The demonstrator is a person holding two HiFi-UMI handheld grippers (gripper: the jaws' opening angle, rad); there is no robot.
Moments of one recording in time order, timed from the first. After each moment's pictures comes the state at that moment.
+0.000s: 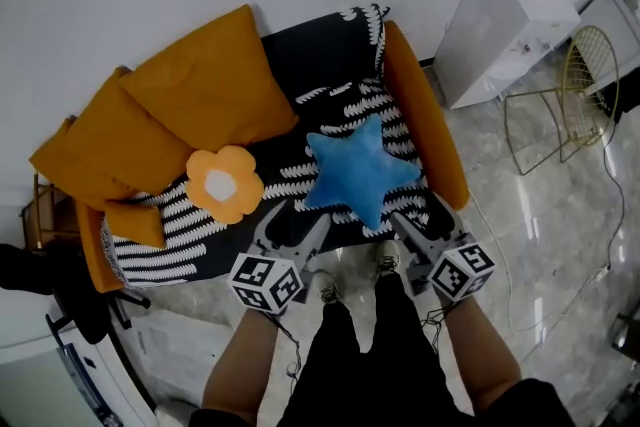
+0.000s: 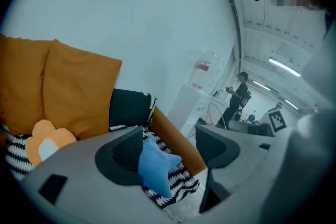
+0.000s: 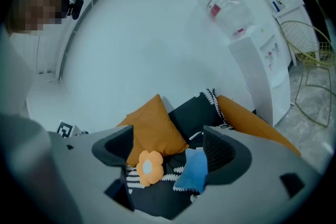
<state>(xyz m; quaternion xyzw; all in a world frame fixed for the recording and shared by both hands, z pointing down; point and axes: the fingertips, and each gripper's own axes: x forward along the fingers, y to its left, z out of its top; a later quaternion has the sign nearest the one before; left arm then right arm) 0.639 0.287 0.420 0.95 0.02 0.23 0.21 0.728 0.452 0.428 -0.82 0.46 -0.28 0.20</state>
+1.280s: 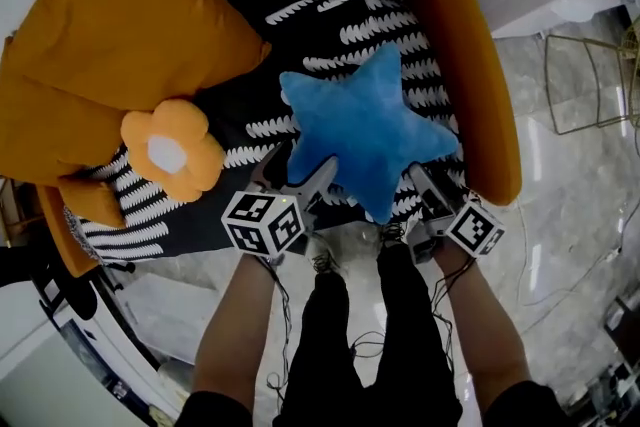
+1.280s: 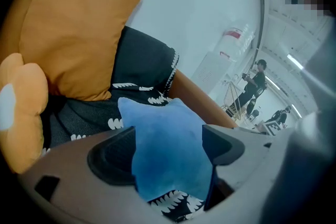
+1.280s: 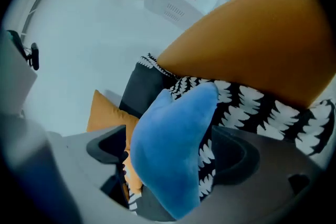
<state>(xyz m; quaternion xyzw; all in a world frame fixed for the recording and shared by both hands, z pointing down) 0.715 0.259 0.695 0.91 0.02 0.33 0.26 0.779 0.454 0.729 -0.75 0.30 -0.45 0.38</state>
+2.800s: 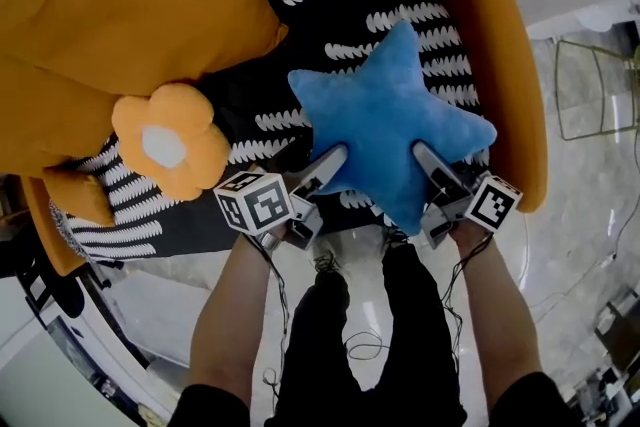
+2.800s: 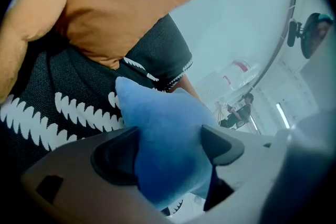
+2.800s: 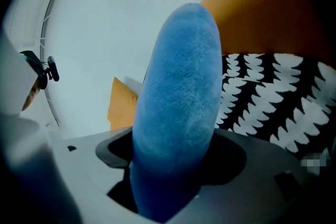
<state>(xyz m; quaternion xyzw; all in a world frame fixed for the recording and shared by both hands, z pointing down) 0.702 0.233 0.745 0.84 0.06 0.29 0.46 0.784 0.371 0.731 -0.69 0.44 -0.44 0.38</state>
